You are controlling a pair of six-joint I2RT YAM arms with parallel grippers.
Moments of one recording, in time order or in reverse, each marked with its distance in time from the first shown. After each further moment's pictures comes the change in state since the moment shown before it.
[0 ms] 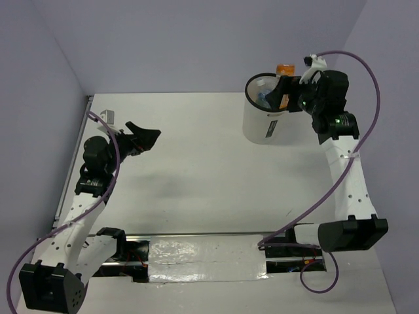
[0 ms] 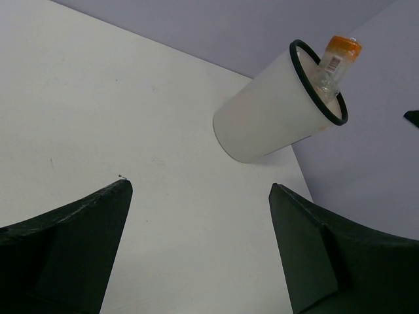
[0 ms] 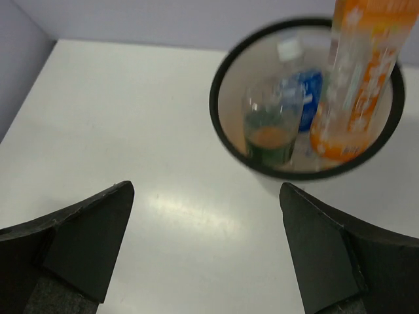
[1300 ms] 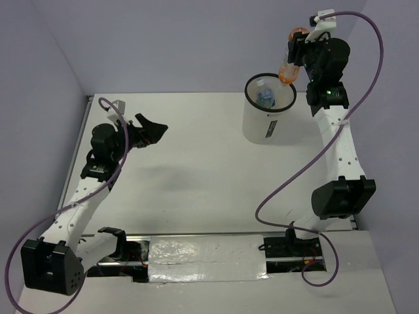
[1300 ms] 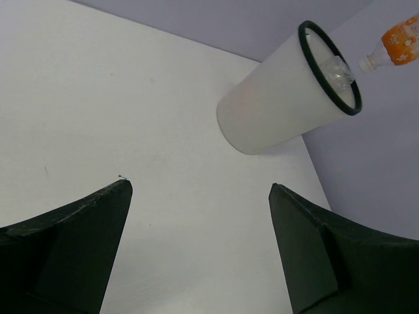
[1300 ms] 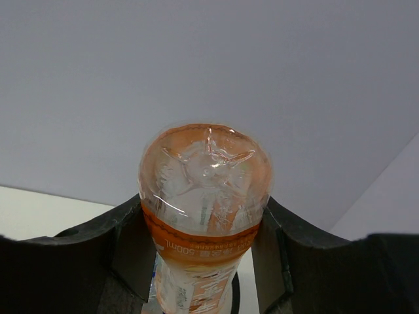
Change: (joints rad) left arm -0.044 0.168 0.113 0.013 0.032 0.056; right arm 0.000 0.268 0.245 0.438 0.259 -0.256
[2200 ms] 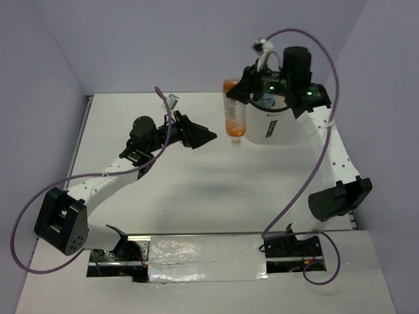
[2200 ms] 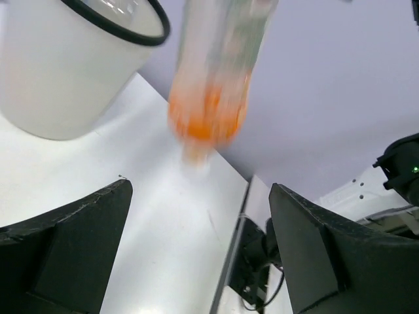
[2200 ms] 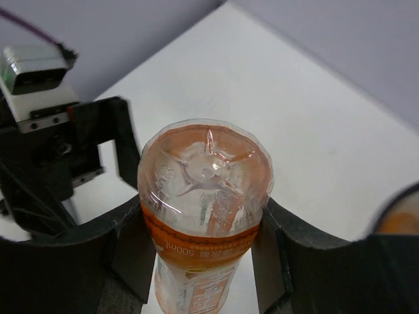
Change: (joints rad) left arm -0.353 0.349 0.120 0.467 0.274 -0.143; right arm 0.280 0.007 0.034 -0.531 -0.620 0.155
